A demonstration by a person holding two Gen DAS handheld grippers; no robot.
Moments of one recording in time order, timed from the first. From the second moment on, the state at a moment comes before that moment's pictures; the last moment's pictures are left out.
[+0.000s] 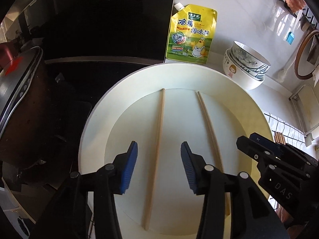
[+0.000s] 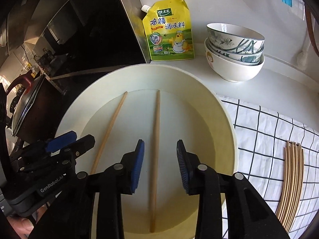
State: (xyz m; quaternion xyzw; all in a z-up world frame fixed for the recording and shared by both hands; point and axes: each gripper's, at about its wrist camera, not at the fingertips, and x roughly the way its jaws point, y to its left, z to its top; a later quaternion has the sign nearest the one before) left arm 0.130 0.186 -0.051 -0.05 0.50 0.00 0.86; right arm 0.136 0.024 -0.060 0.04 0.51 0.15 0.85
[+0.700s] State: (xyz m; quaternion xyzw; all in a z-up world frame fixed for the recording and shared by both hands) left arm 0.093 0.155 -0.023 -0.02 0.48 -0.04 0.88; right arm 0.077 -0.028 -0.032 0.06 0.49 0.10 0.86
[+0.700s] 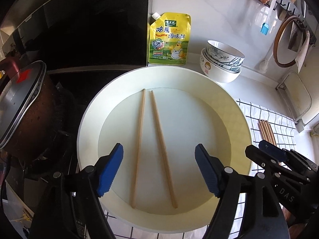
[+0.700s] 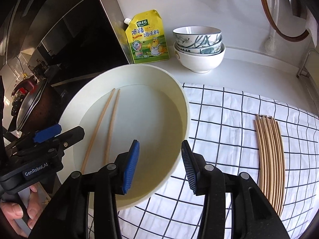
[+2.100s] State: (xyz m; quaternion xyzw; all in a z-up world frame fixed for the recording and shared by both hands) left arm 0.054 -0.111 -0.035 0.08 0.50 -0.18 0.85; right arm -0.027 -0.312 -0.061 0.16 0.47 -0.08 0.86
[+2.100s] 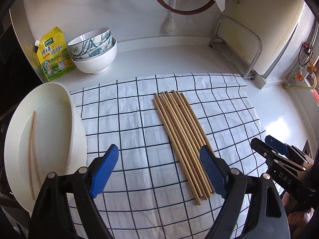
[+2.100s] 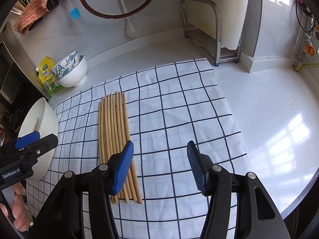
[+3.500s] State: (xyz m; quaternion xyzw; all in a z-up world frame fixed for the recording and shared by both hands) left arm 0.066 -0.102 -0.098 0.03 0.49 -0.10 0.86; right arm 0.021 -0.288 -0.122 0.13 0.49 0.00 0.86
